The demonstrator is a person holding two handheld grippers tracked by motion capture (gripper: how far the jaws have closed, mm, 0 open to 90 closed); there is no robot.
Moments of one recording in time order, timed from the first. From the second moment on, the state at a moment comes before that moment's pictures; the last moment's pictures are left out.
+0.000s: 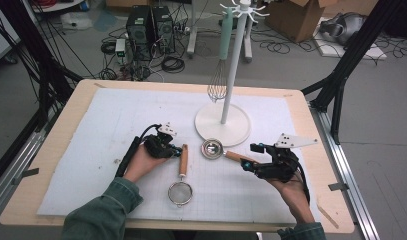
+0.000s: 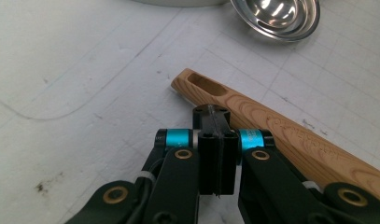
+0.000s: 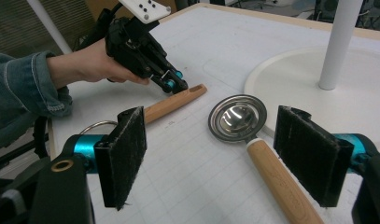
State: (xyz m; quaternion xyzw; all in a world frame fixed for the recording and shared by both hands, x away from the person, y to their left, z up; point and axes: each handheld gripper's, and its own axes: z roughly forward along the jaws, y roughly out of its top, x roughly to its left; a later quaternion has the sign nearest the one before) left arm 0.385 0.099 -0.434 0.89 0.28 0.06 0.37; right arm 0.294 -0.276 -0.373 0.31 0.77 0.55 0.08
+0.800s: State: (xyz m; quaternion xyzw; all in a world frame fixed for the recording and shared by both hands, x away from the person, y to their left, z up) left arm 0.376 0.099 -0.423 0.89 0.26 0.06 0.37; right arm 0.295 -0.263 -0.379 0.30 0.79 0.54 0.06
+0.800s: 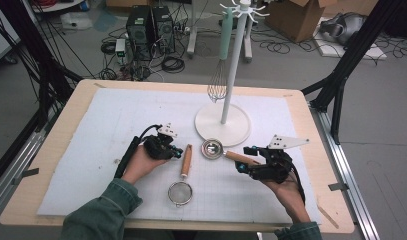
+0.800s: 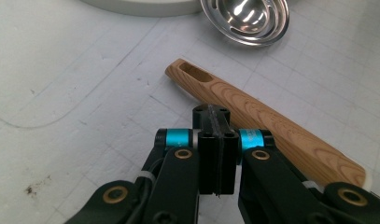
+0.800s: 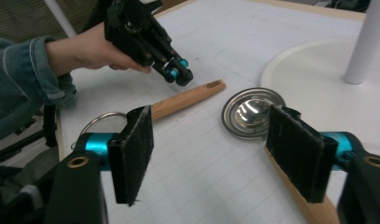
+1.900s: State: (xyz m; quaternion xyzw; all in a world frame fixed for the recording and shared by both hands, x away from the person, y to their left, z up) left arm 0.375 0.096 -0.429 0.89 0.26 0.04 0.37; right arm 0.295 -0.174 -0.435 0.19 0.88 0.44 -0.08
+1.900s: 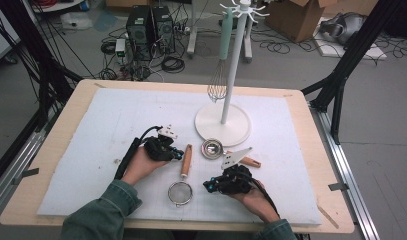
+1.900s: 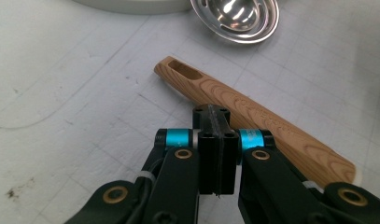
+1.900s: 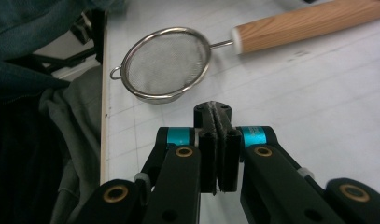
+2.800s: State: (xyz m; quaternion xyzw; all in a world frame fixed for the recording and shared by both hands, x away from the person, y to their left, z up) left arm 0.378 0.099 -0.428 0.89 0.27 0.04 0.37; right arm 0.291 -0.134 -0.442 0.15 0.90 0.39 -0.09
